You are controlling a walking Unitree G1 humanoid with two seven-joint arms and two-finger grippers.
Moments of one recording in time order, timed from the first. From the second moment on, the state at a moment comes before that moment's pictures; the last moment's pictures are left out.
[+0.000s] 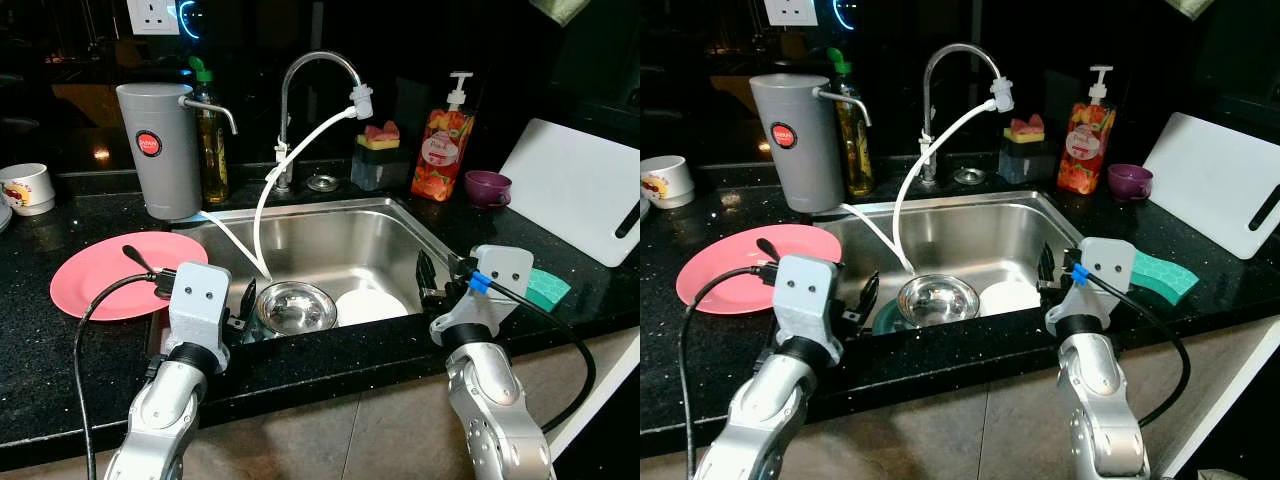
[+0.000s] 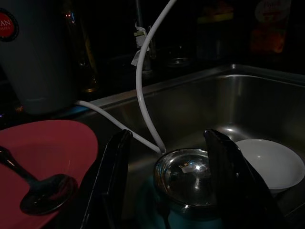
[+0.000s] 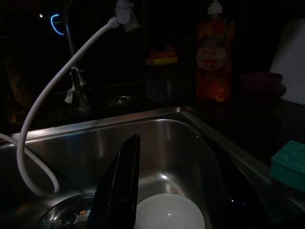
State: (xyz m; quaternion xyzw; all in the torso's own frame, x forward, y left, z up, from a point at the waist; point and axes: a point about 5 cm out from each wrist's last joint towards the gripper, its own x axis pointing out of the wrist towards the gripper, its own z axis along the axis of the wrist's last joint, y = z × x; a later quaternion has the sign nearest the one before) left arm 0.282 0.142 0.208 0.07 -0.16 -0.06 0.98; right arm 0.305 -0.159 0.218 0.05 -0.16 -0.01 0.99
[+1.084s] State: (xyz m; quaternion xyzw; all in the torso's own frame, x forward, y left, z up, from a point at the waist) left arm 0.282 0.141 0.208 0.07 -0.16 -0.06 0.98; right arm 0.305 -0.159 0.218 0.05 -0.16 -0.01 0.99
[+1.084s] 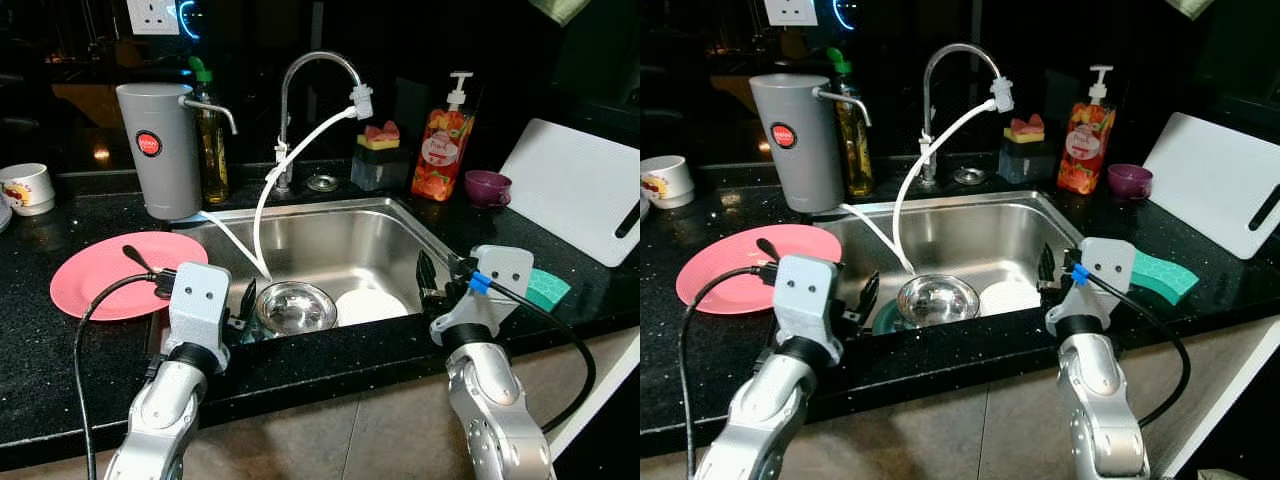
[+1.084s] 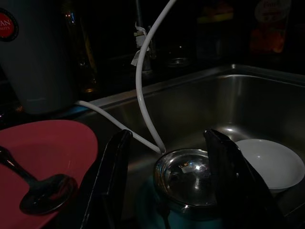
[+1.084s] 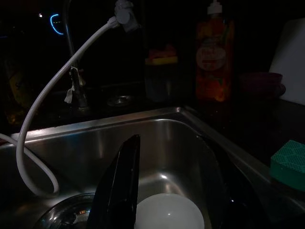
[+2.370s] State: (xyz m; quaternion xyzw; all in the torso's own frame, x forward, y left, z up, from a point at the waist) left arm 0.282 0.139 0.210 0.06 -0.17 -0.07 0.98; right arm 0.305 -0.159 0.218 0.05 -0.16 -0.01 0.99
